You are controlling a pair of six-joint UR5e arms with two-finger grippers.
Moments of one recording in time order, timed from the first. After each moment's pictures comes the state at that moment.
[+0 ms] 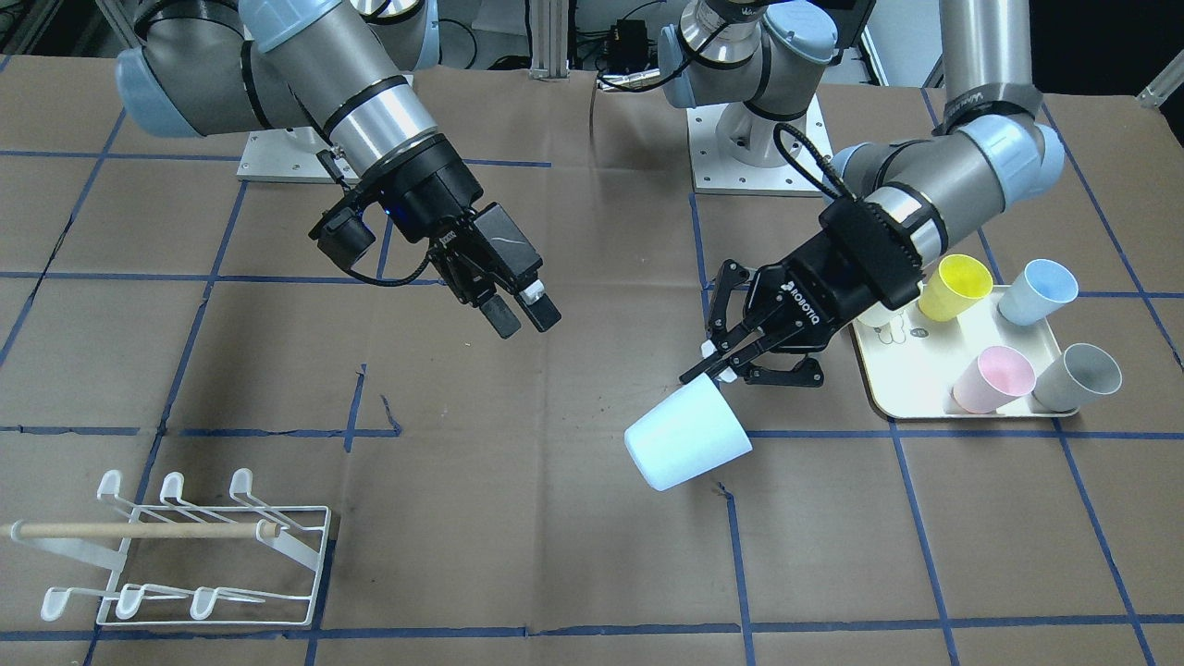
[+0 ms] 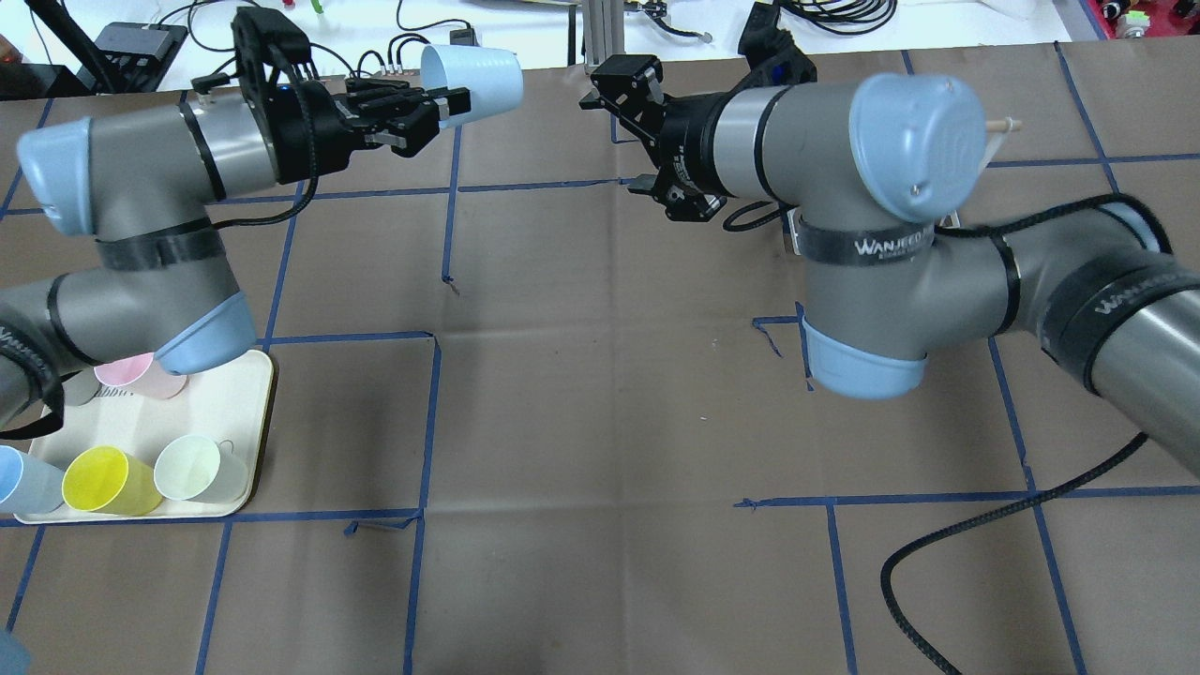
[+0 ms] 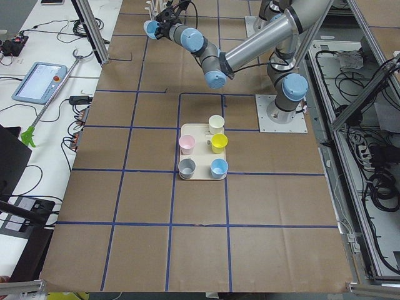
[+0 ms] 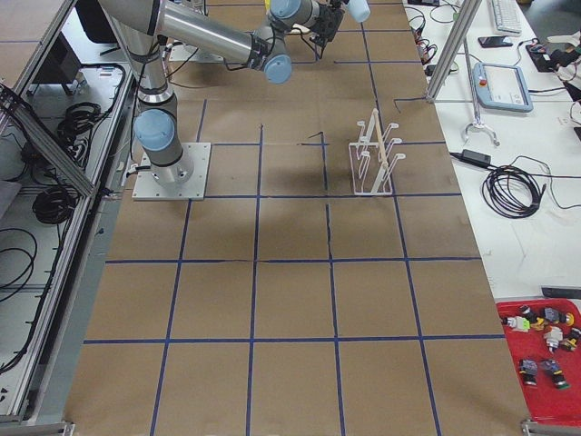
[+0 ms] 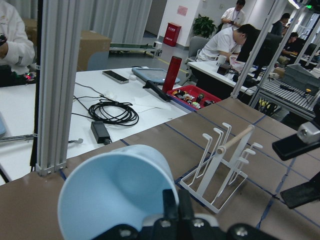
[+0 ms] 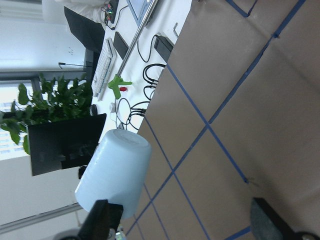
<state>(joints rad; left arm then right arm) -1.37 -1.84 -2.00 -0.03 0.45 0.38 1.74 -1.44 2.02 -3.11 -1.05 1.32</state>
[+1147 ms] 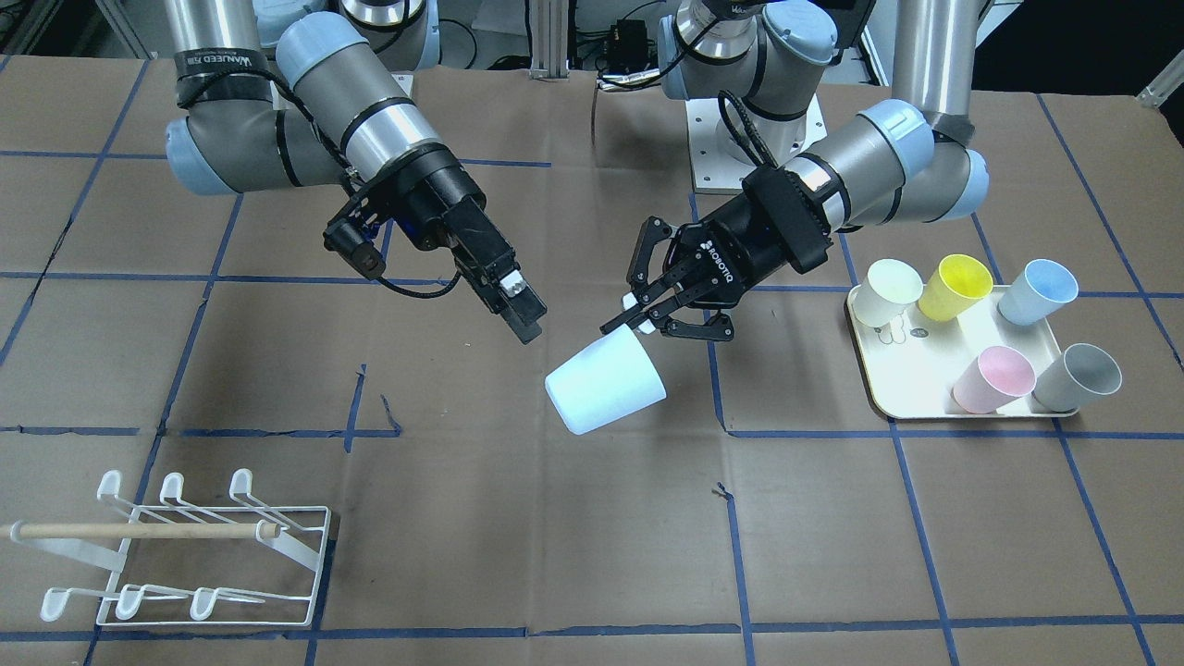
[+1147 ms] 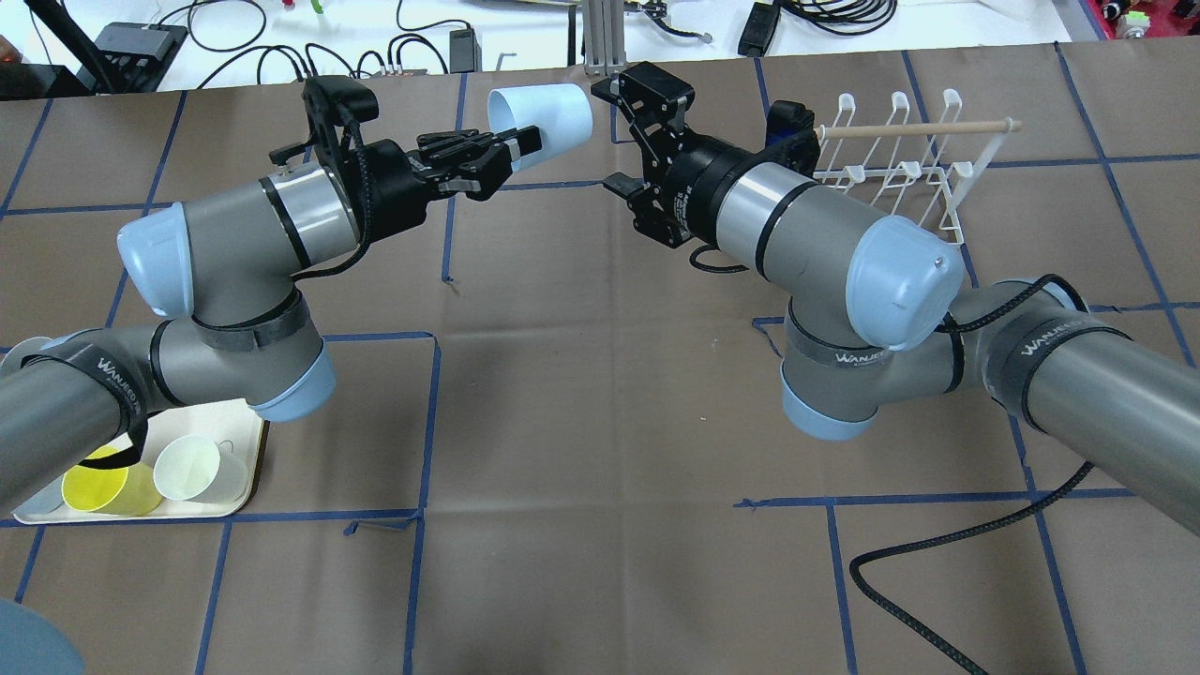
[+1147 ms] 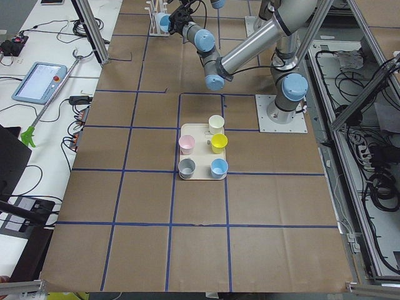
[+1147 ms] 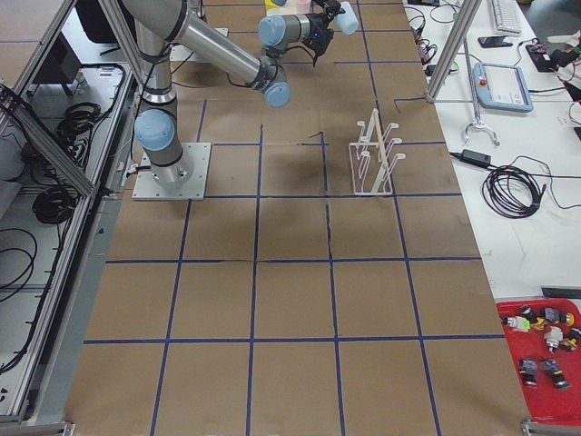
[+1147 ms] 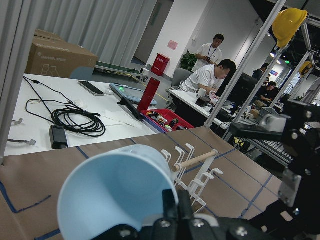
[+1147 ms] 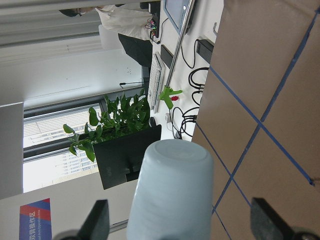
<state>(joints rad) -1.48 -1.85 -2.10 0.34 0.50 -0.02 1.74 -1.30 2.07 -3.54 -1.05 1.58</state>
